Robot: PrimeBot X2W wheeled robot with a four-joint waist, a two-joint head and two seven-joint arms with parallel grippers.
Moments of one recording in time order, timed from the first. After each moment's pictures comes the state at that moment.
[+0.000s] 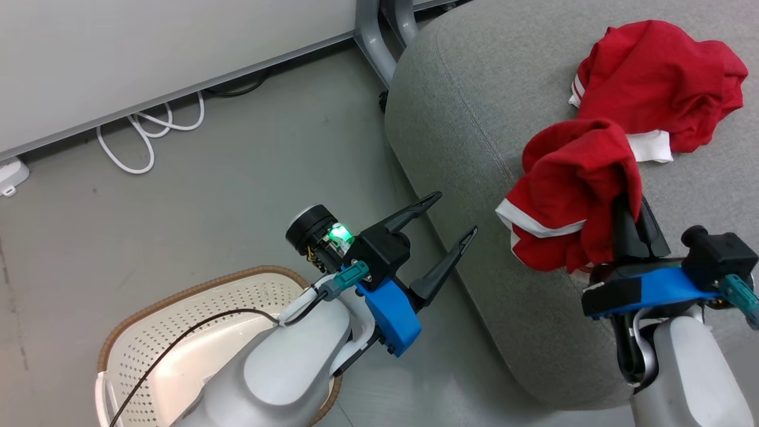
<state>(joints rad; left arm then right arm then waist) -0.76 0.05 -0.88 0.58 -0.35 -0.13 -0.26 -0.37 -0.09 -0.04 0.33 0.13 0.13 -0.26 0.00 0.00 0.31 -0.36</state>
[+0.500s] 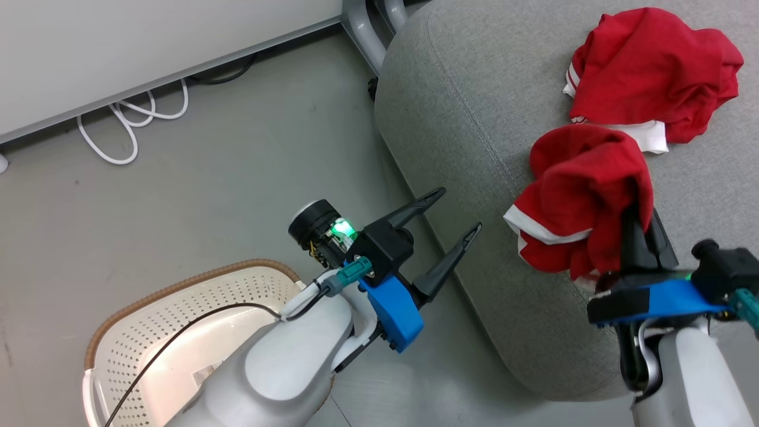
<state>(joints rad) -0.78 0.05 -0.90 0.58 -0.36 -0.13 -0.26 -0.31 -0.06 -0.09 0.27 0.12 0.13 -0.26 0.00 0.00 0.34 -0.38</state>
